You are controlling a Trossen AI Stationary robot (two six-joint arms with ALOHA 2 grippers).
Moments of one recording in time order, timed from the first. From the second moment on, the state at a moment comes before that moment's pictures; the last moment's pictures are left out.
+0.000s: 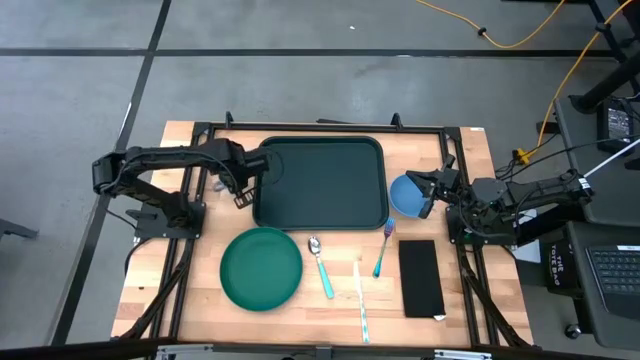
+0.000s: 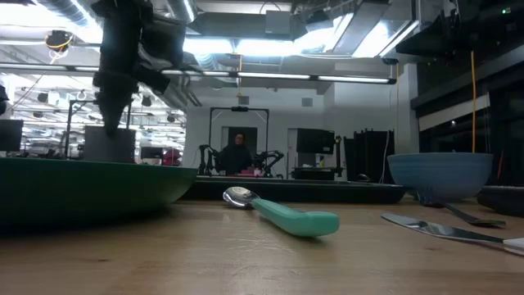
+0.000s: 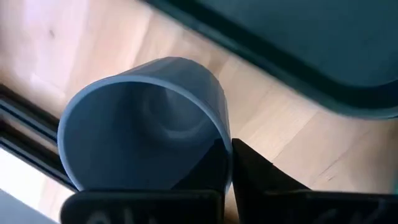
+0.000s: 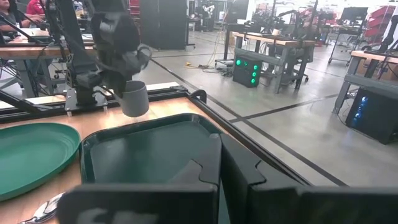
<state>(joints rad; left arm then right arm) 0.36 1.32 0.96 -1.20 -0.18 -0.19 0.21 0.40 0.36 -0.05 0.72 0.02</state>
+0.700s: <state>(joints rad) 0.36 1.12 1.00 -0.92 -0.03 0.00 0.21 0.40 0.36 -0.05 0.72 0.02</state>
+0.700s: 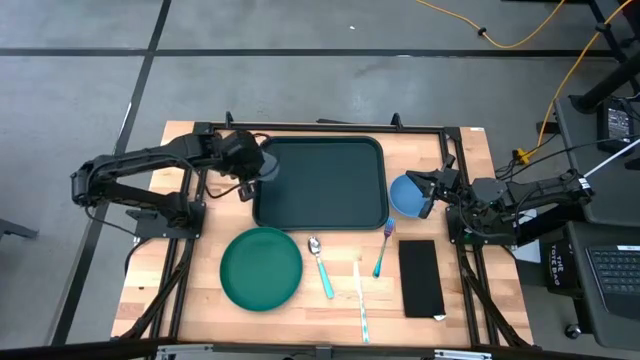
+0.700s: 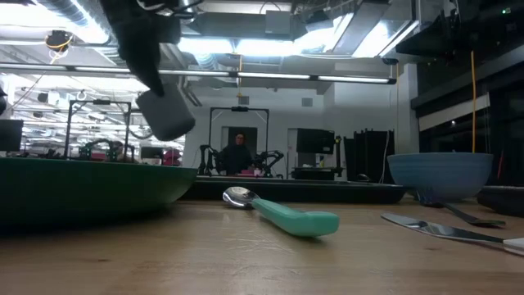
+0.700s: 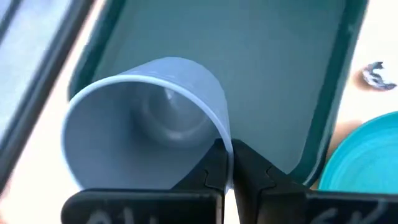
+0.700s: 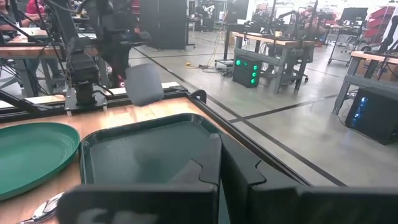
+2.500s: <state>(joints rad) 0.60 1.85 1.60 -1.23 0.01 0.51 0.21 0.43 0.36 -0.09 0.69 -0.03</state>
